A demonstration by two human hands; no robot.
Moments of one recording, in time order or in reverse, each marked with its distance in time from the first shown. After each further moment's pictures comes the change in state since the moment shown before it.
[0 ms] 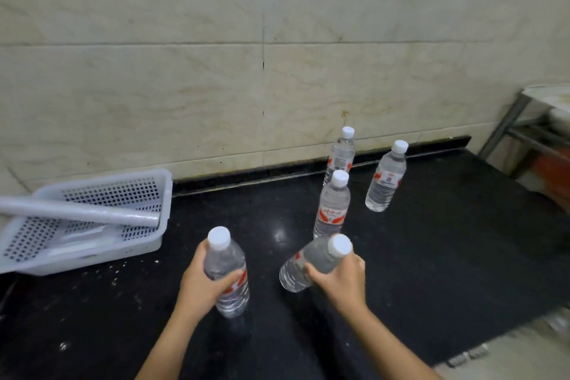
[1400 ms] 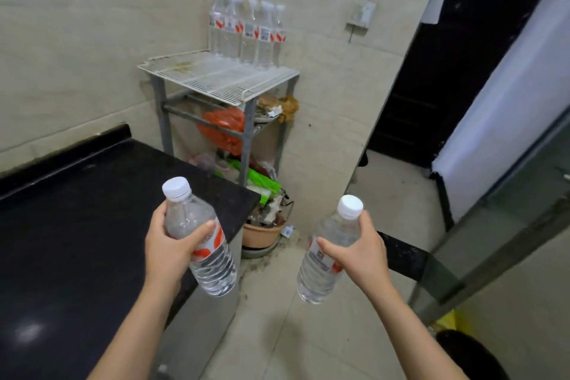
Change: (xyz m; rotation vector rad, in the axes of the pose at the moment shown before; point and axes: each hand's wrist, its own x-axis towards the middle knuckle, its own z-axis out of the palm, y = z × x) left_hand -0.145 0.244 0.612 -0.353 -0.593 0.163; right_hand -0.043 0.295 -0.572 -0.071 0.744 0.374
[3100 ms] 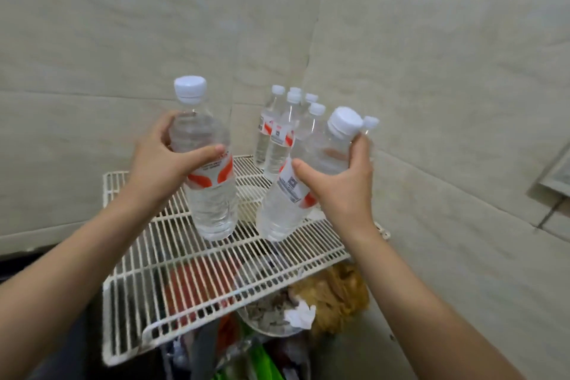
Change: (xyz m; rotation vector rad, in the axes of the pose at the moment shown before) left_hand 0.501 0.143 0.261 0.081 0.332 0.442; right_hand 0.646 -0.170 0.162 0.618 -0.331 -0.640
